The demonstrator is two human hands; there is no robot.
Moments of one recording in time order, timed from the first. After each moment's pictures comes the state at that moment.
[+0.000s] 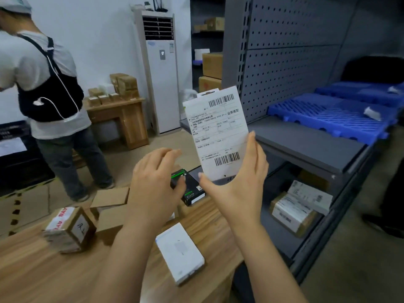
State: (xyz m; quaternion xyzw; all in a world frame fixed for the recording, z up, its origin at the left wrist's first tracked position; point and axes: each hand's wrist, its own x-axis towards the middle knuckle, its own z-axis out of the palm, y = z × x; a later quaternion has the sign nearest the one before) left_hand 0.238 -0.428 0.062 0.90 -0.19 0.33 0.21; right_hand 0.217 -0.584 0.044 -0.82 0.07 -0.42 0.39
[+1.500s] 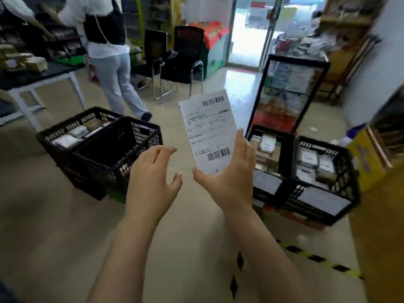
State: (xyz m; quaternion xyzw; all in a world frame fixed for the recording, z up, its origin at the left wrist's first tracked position) left_hand -0.441 -0.343 -0.005 0.34 -0.86 -0.09 0.37; right_hand -0.577 -0.257 -0.013 -0.38 0.79 -0.49 -0.06
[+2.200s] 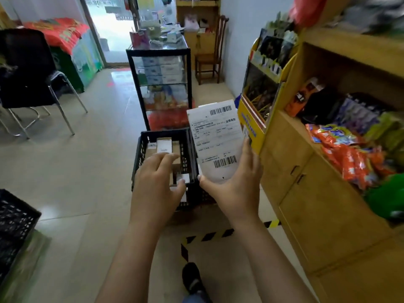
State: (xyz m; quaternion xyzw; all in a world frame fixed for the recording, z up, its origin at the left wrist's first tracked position) left_hand -0.812 -0.212 -0.019 0.10 -0.93 -0.20 0.29; right_hand -0.874 -0.061 -0.033 -0.11 0.87 -0.45 -0.17
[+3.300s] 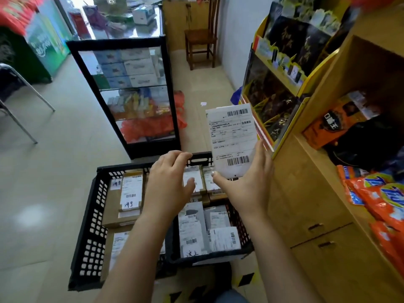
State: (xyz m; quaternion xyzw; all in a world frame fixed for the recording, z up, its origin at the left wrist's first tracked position) left_hand -1.296 -0.259 -0.062 0.06 -0.96 -0.19 0.19; right_hand -1.349 -0.096 -0.078 -0.02 0.89 -0.43 -0.13
